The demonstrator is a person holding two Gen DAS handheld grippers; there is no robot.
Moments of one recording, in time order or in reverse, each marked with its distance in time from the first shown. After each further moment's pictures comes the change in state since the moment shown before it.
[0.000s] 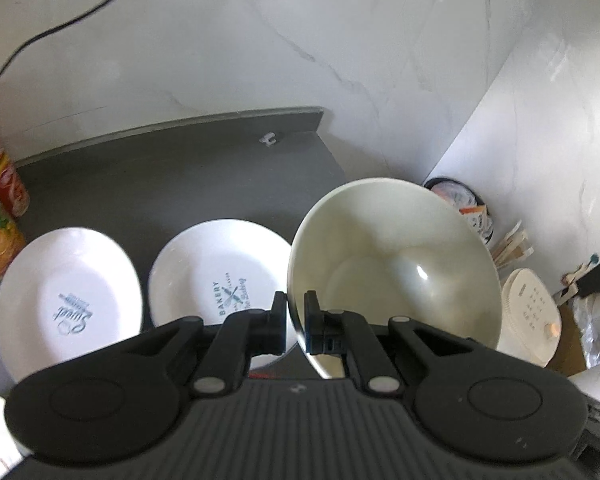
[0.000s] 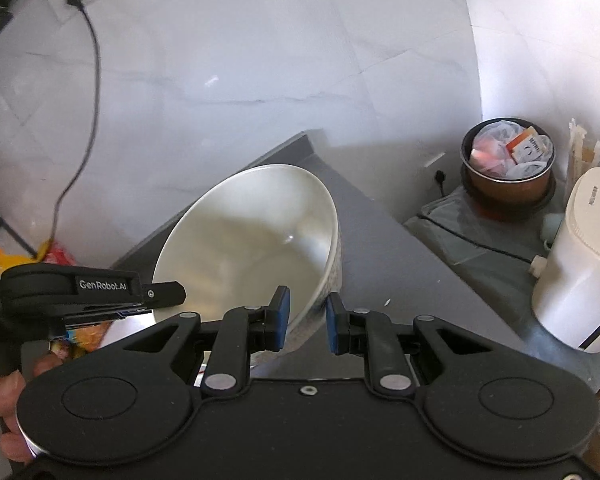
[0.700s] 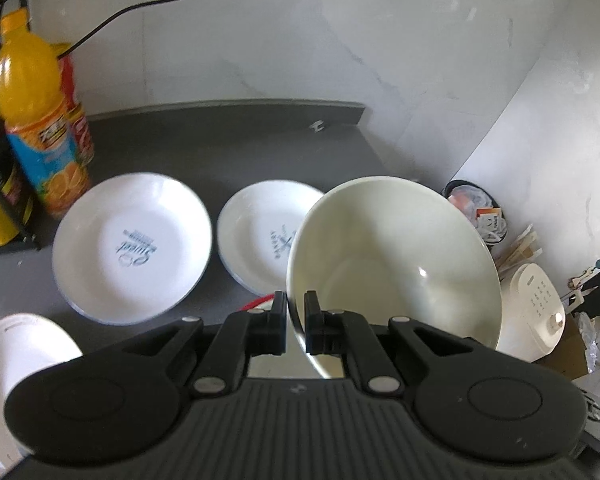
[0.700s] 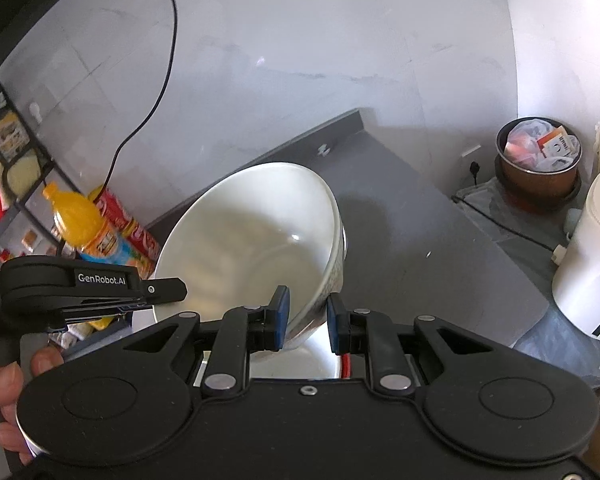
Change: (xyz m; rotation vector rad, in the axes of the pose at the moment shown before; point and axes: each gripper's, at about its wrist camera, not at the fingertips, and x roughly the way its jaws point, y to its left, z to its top) left arm -0.048 0.038 -0.059 -0.083 -0.012 0.063; right arm -0.037 0.035 -0.048 -0.095 0.040 0.081
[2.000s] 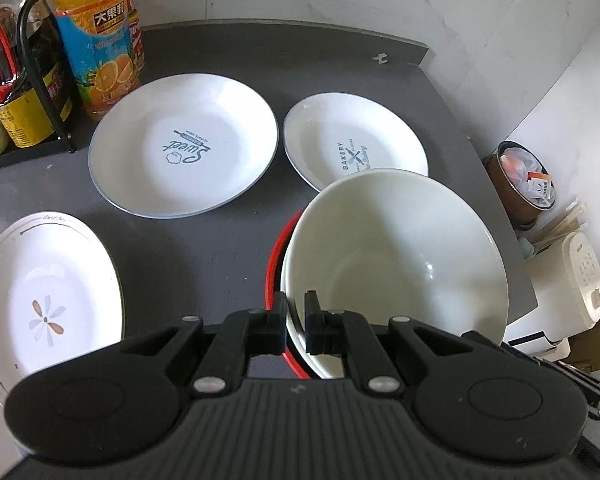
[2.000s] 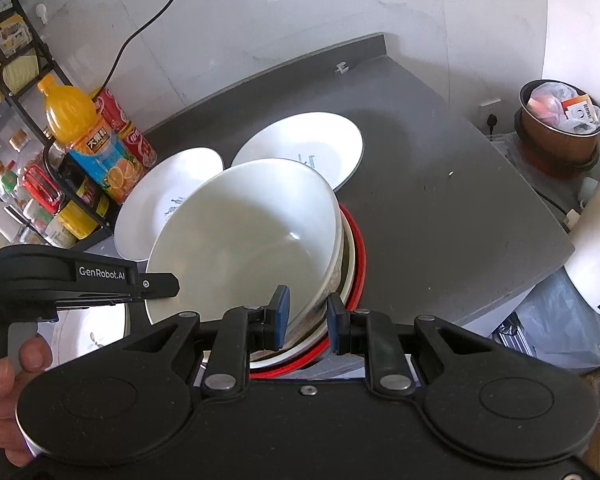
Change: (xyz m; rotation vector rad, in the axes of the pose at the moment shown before) left arm 0.022 0.037 -0.060 -0.085 0.125 0.106; right arm 0.037 0.015 -0.049 -0.107 0.184 -0.015
